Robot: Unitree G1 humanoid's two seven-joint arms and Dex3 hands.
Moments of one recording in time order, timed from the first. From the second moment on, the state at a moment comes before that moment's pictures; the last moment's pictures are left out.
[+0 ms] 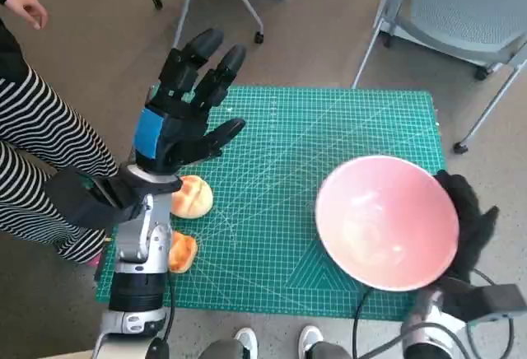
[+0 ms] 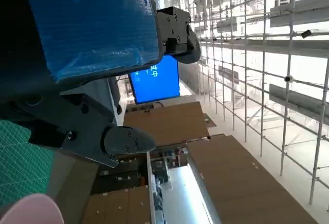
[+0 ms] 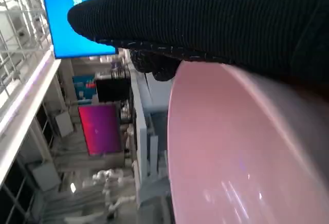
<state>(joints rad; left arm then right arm) -0.53 0.12 0.15 0.21 -0.37 -0.26 -0.46 -0.33 -0.07 -0.38 0.89 0.35 -0.85 0.32</state>
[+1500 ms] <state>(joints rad) -0.43 0.16 0.17 0.06 -0.39 -0.21 -0.41 -0.67 0.02 -0.30 1.02 0.34 -0.66 0.35</state>
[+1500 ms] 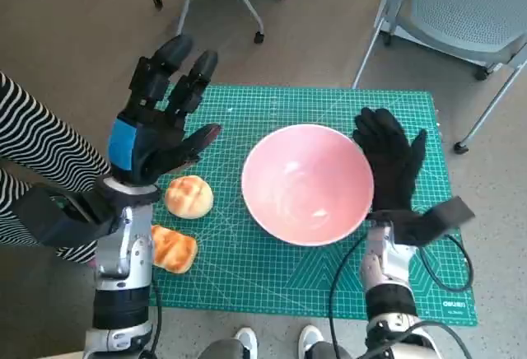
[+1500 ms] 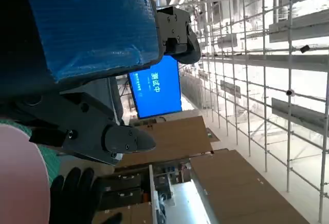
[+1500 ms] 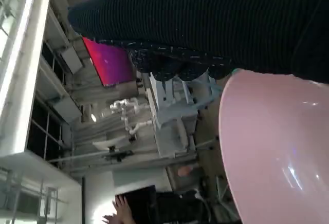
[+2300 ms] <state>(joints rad) -0.41 0.15 0.17 0.05 -0.39 -0.20 -0.40 -0.63 -0.06 -0.26 0.74 0.26 -0.62 0.29</state>
